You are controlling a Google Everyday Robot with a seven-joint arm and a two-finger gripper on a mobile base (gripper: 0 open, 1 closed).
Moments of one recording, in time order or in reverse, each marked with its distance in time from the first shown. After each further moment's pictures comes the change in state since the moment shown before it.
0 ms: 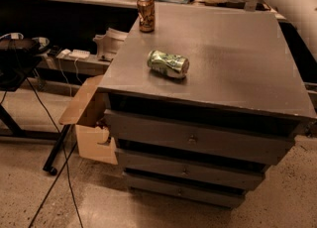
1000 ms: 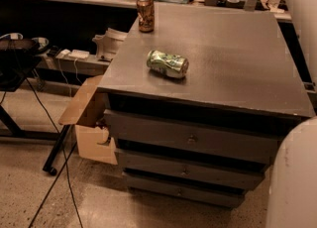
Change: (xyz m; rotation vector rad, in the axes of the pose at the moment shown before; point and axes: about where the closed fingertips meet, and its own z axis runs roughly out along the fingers) arm -0.044 -0.001 0.019 -0.215 -0.086 -0.128
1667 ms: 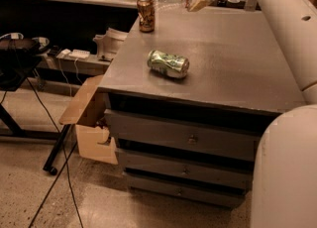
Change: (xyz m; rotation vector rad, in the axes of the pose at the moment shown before) arm 0.020 0.037 0.039 -0.095 0.108 -0.088
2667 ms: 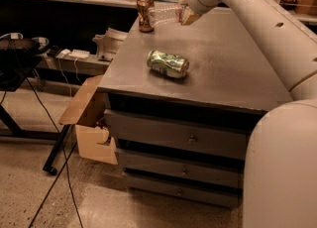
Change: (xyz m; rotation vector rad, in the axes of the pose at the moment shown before) arm -0.009 0.038 0.043 -0.077 0.071 -0.014
